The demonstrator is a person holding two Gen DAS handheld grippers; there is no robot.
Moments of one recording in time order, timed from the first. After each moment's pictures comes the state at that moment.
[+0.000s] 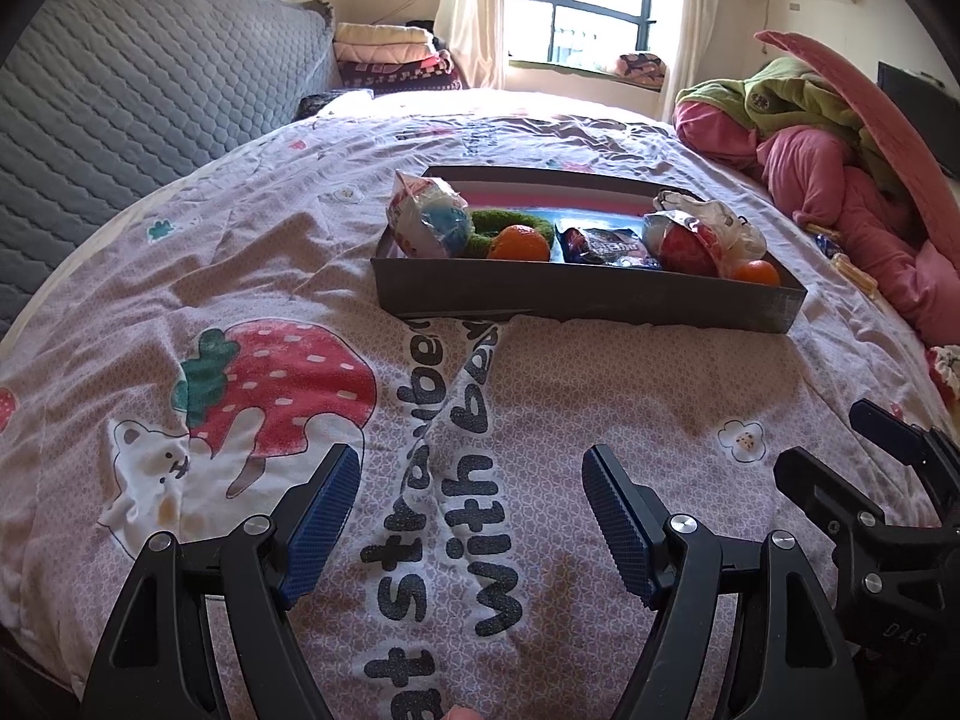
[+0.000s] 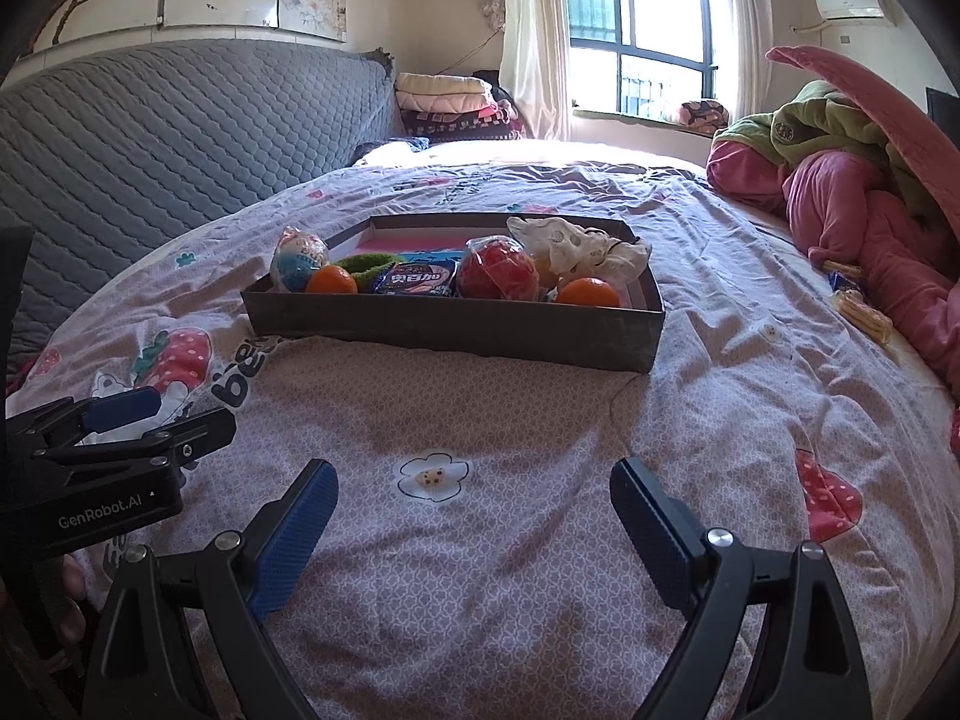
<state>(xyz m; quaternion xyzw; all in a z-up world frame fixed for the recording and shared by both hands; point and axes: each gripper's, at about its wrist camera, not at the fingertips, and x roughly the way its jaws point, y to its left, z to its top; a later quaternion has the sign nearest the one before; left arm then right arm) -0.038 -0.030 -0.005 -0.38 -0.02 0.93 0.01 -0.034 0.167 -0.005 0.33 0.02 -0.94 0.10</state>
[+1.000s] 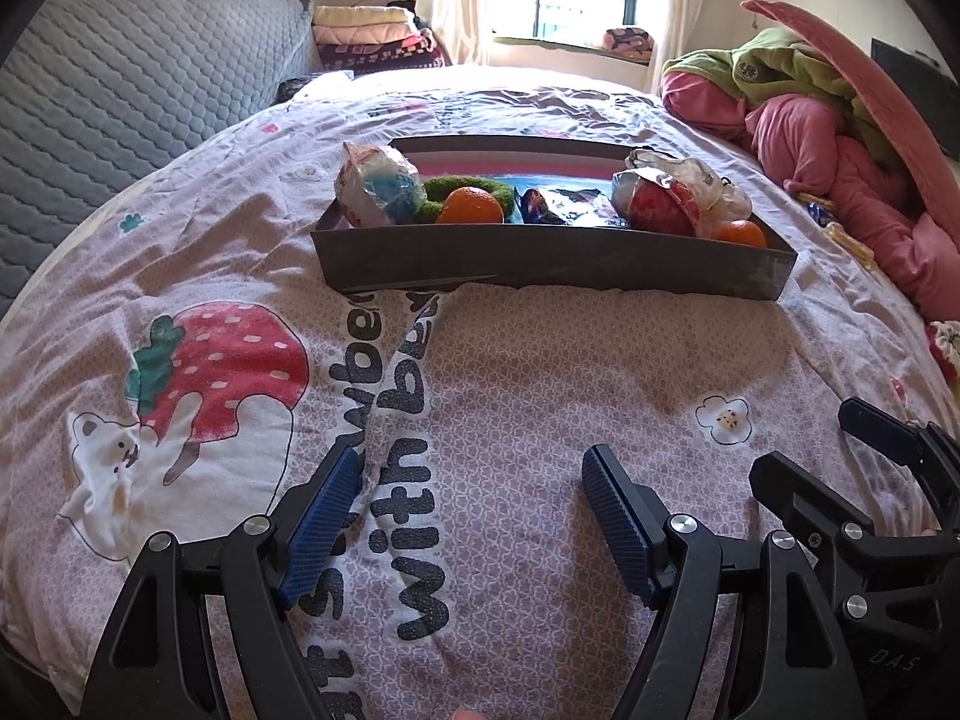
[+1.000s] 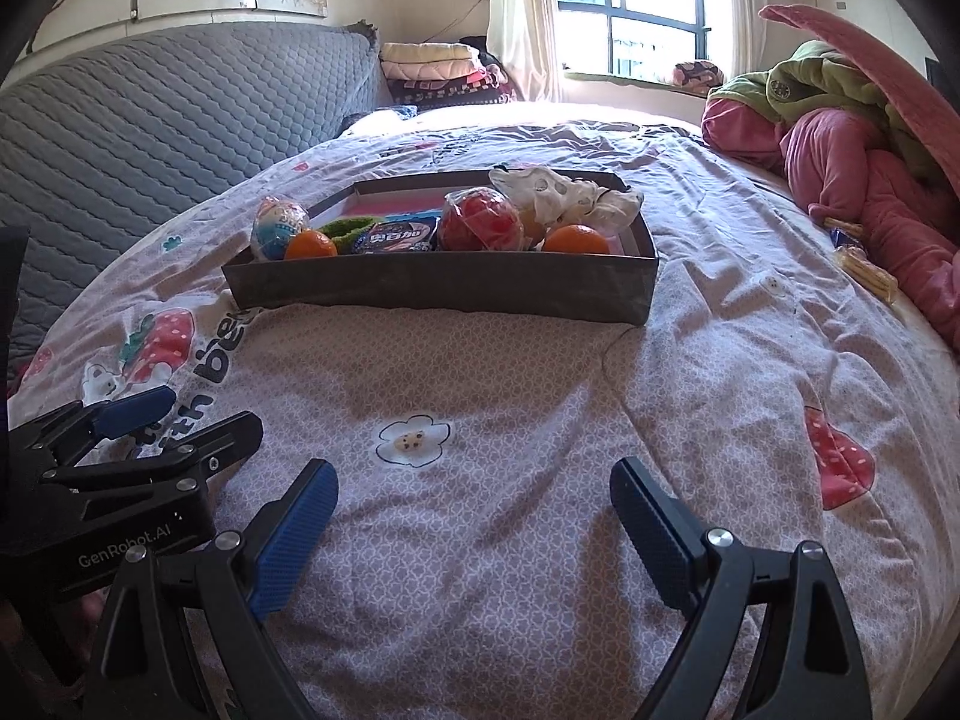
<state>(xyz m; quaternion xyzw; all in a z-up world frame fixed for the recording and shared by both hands) -0.047 -0.005 -0.018 -0.40 -0.01 0.92 0.02 -0.041 0.174 -0.016 0.37 0.00 -0.92 0.10</state>
